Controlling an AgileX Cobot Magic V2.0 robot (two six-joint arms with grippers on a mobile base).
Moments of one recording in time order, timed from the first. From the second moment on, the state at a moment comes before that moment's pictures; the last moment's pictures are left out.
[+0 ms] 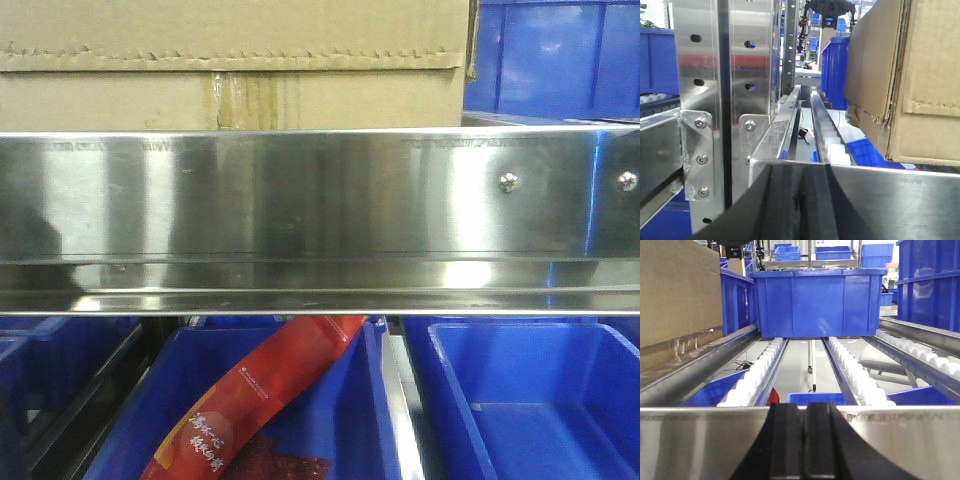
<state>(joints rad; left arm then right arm) 0.05 0.00 0.00 0.01 0.03 -0.05 0.04 0.00 0.00 0.07 0.06 -0.01</state>
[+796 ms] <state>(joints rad) 0.05 0.00 0.00 0.01 -0.03 -0.05 0.04 0.00 0.00 0.07 0.05 -0.01</state>
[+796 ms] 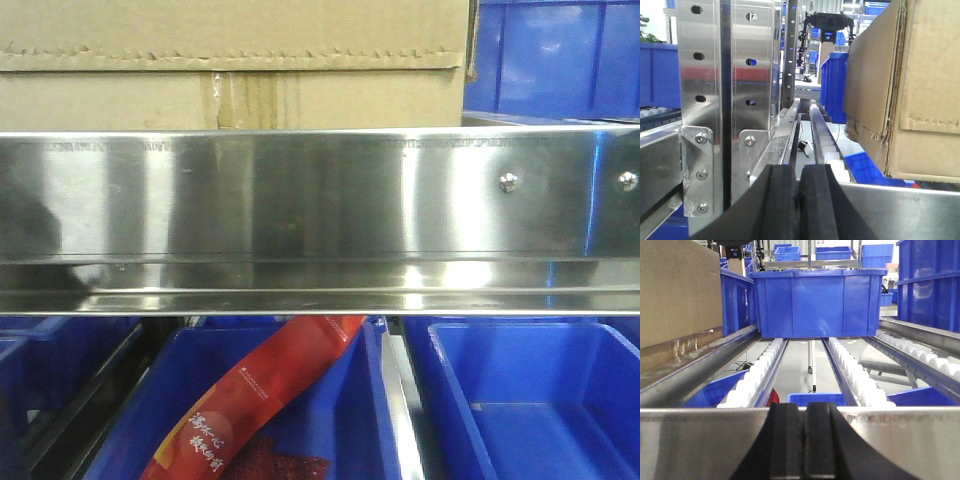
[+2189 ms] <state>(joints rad) -0.20 1.12 -1.47 0.03 0.90 -0.05 0.30 1.01 -1.42 0.11 0.82 -0.01</state>
